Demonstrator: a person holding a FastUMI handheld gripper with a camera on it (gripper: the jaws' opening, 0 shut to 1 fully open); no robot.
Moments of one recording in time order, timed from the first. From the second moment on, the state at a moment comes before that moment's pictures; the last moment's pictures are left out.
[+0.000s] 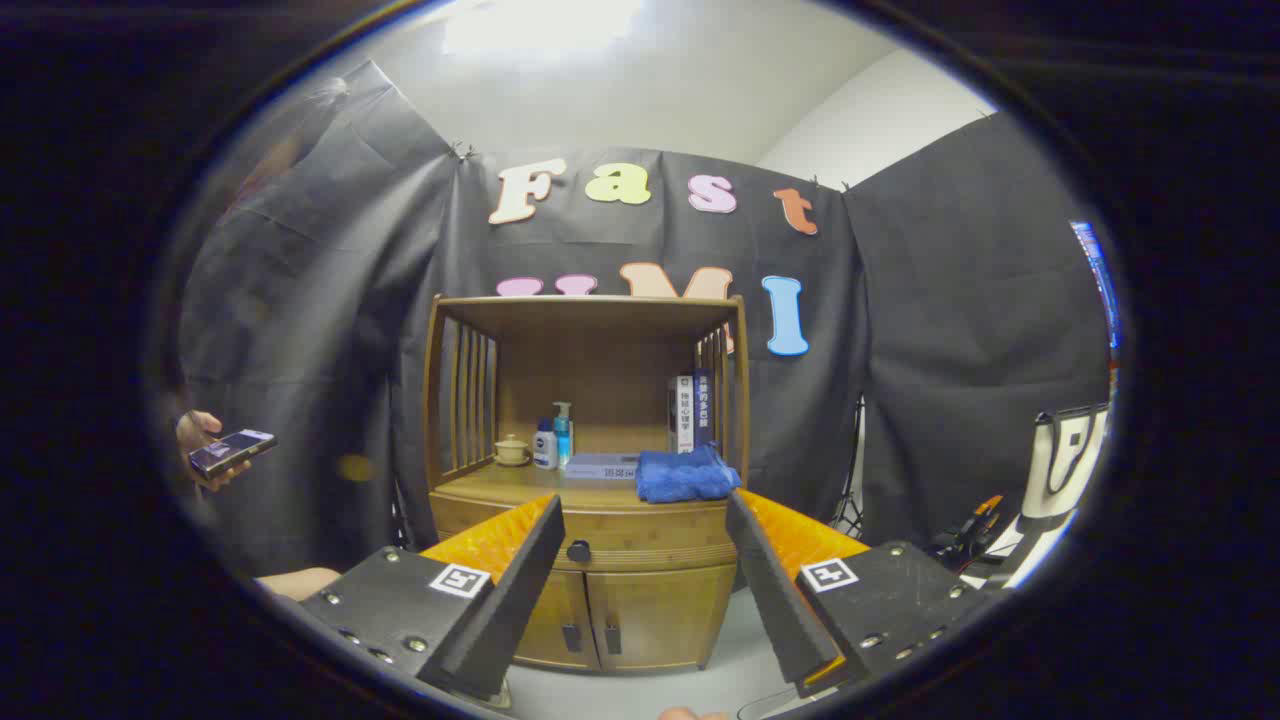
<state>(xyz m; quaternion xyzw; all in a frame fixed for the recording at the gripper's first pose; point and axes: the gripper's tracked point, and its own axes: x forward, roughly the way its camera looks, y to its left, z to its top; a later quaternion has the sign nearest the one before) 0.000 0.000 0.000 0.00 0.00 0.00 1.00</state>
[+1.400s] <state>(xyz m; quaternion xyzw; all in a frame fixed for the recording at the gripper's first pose) 0.069 0.057 -0.059 -0.01 0.05 0.08 1.00</state>
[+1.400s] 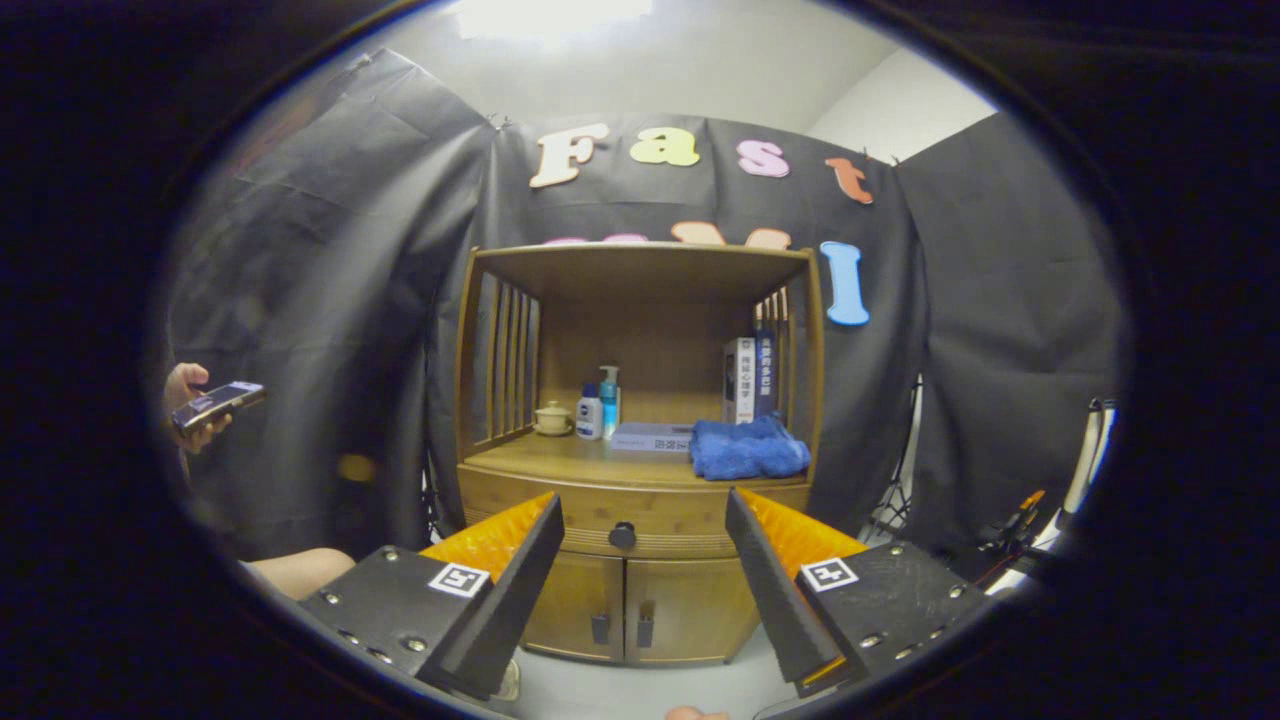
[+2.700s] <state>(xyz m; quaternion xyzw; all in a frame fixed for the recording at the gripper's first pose) 0.285 0.101 -0.267 -0.01 0.24 0.05 0.97</state>
